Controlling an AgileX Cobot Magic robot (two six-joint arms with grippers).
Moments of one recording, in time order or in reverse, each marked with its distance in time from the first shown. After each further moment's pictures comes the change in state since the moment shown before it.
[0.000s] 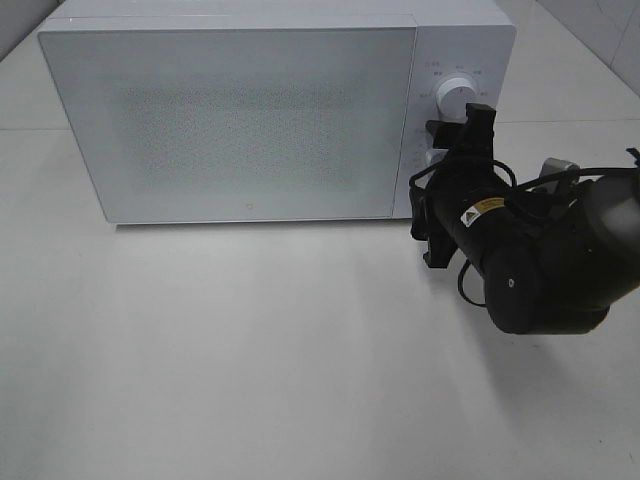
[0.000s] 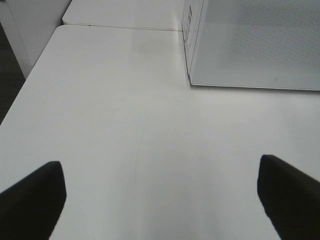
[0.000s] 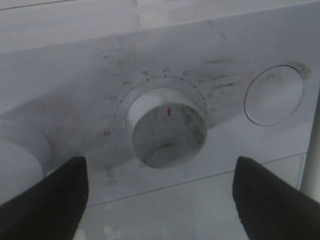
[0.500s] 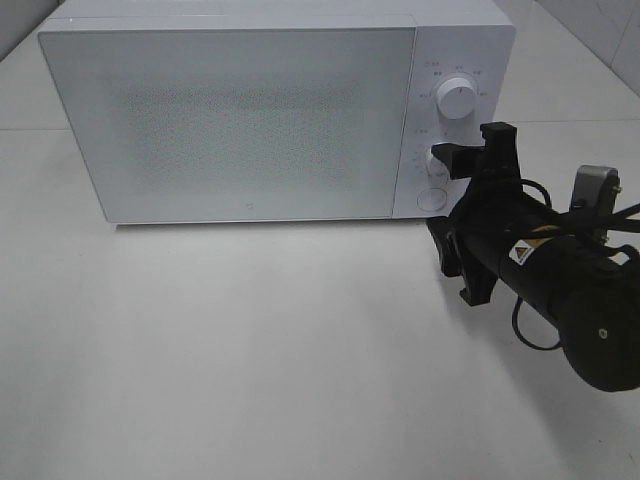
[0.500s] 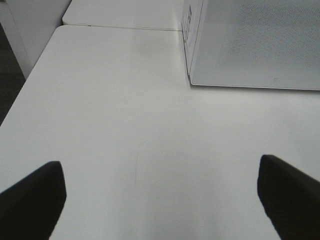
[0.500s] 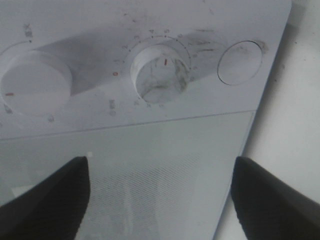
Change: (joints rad) left arm 0.000 0.000 0.000 0.000 0.000 0.002; right arm 0.000 -0.165 0.209 -0.139 0.024 -0.064
